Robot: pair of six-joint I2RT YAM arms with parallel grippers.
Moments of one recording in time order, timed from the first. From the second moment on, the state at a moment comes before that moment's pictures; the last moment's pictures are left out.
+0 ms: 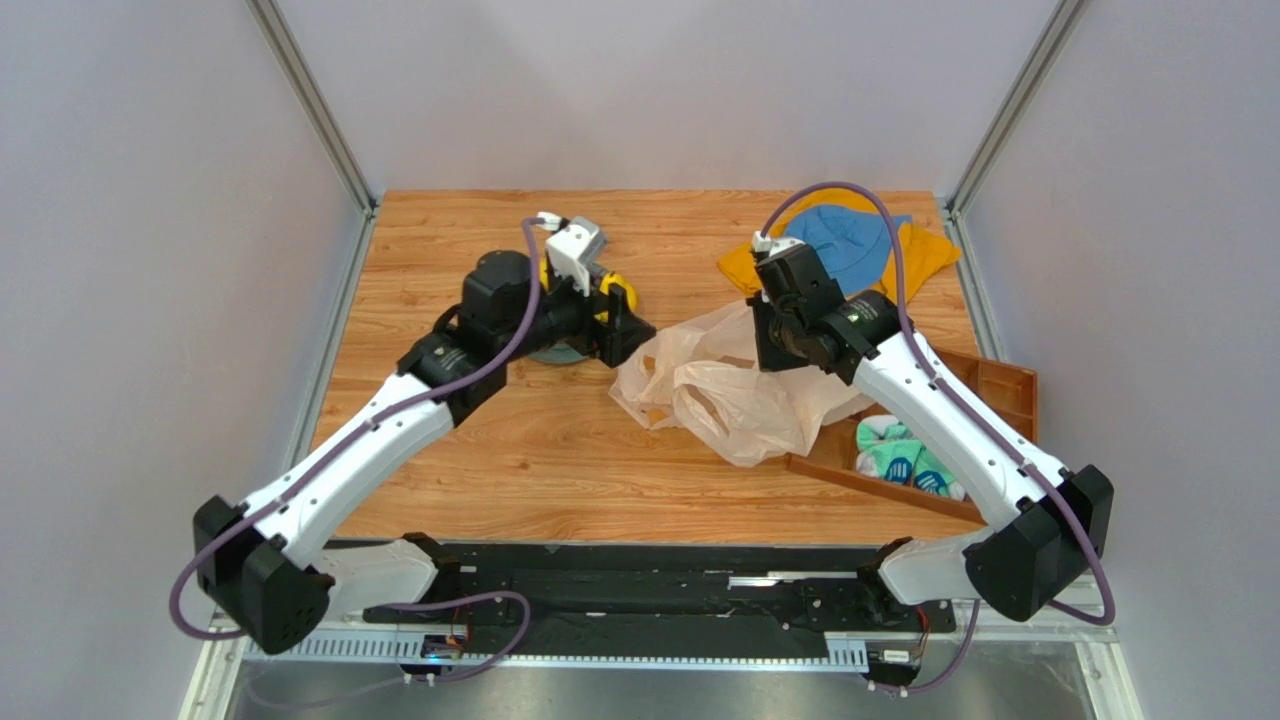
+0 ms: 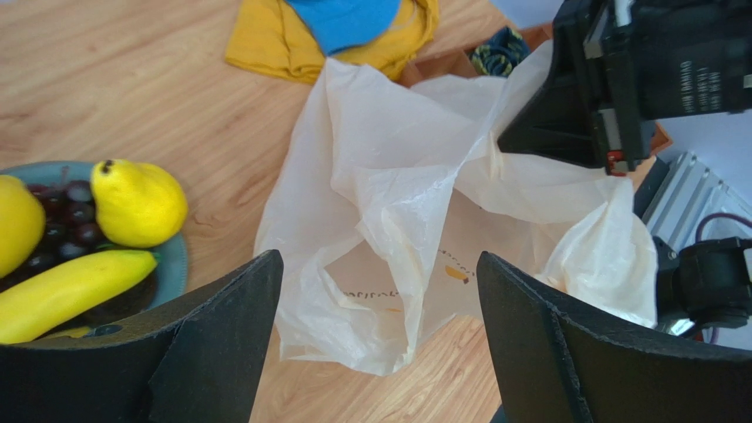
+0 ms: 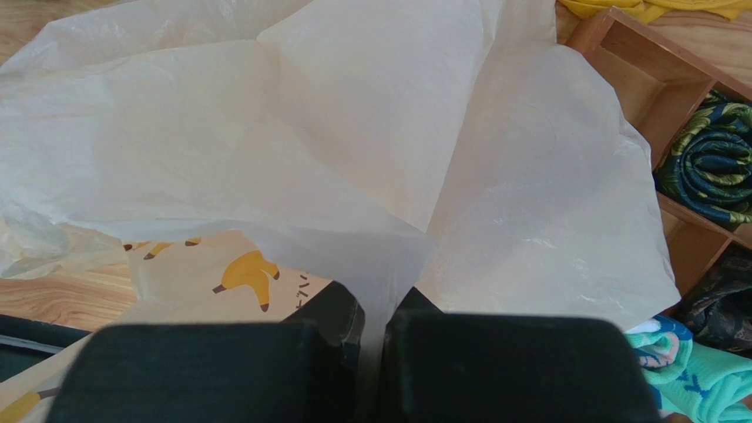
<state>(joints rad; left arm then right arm) -0.62 1.22 1.11 -0.19 0.29 -0.19 0.58 1.35 1.32 -0.89 0.21 0.31</state>
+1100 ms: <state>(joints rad) -0.36 1.41 0.90 -0.06 -0.19 -1.04 0.58 1.32 1.24 -0.80 0.09 0.32</state>
